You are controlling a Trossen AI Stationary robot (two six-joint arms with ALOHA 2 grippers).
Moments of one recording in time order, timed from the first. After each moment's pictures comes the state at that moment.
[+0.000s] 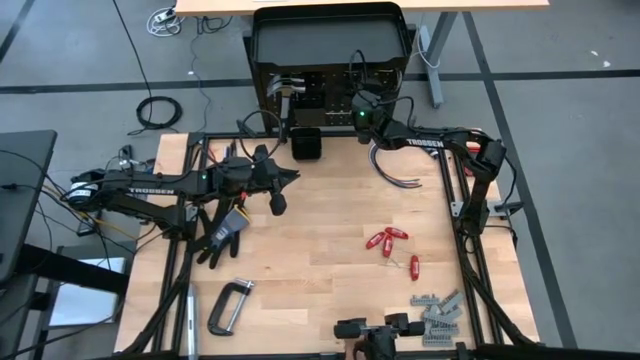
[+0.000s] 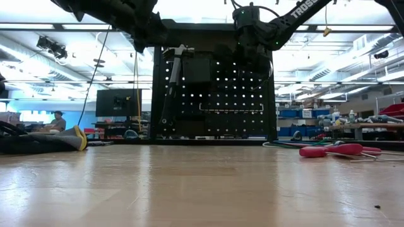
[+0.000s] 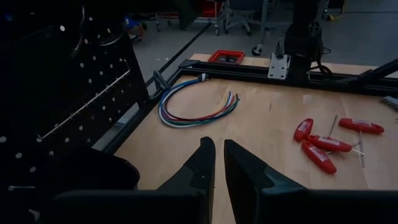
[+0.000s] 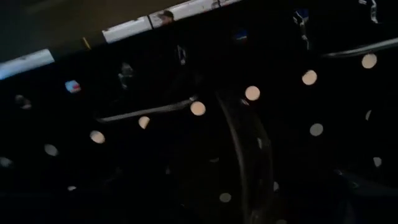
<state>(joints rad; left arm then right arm) 0.13 1.13 0.75 0.11 -0.23 -0.01 -0.53 1.83 1.31 0.51 1.00 0.35</state>
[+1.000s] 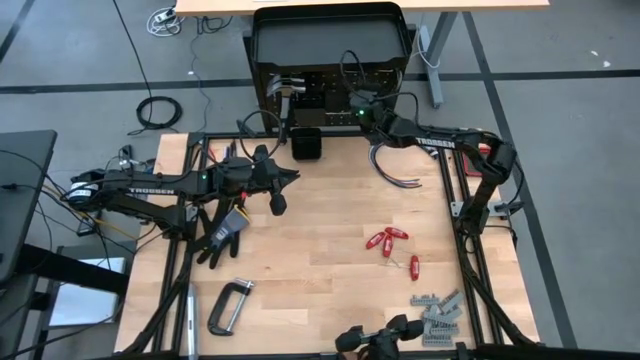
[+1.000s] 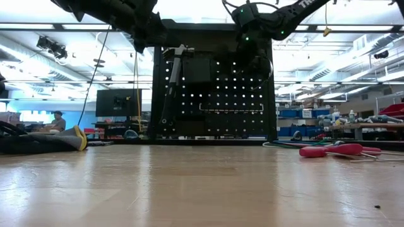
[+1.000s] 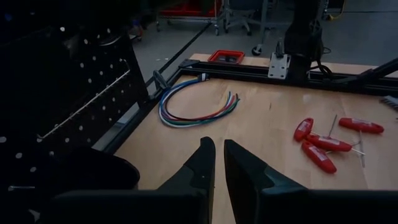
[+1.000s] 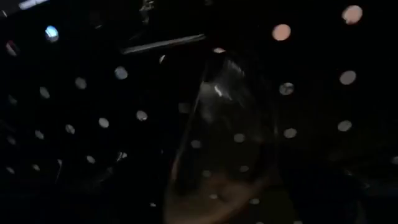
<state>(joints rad) 0.13 1.13 0.75 0.11 -0.23 -0.01 -0.54 1.74 1.31 0.16 0.78 0.54</state>
